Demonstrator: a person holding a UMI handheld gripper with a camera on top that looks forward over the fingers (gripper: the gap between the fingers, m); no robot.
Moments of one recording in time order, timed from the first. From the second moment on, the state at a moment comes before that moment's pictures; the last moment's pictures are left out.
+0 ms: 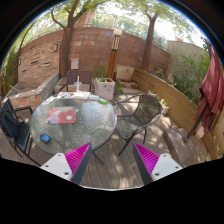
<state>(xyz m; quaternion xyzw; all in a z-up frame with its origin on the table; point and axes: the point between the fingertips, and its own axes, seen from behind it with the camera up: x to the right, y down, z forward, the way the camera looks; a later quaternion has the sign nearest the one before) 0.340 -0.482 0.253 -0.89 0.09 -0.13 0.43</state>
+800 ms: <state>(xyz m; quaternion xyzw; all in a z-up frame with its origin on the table) 0.094 -0.401 0.052 -0.91 0.00 -0.02 0.41</state>
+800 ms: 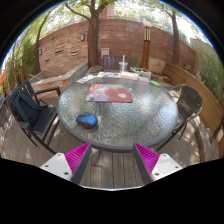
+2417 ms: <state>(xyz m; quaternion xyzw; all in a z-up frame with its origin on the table) 0.073 0.011 0.126 -0.86 0.00 0.01 0.50</state>
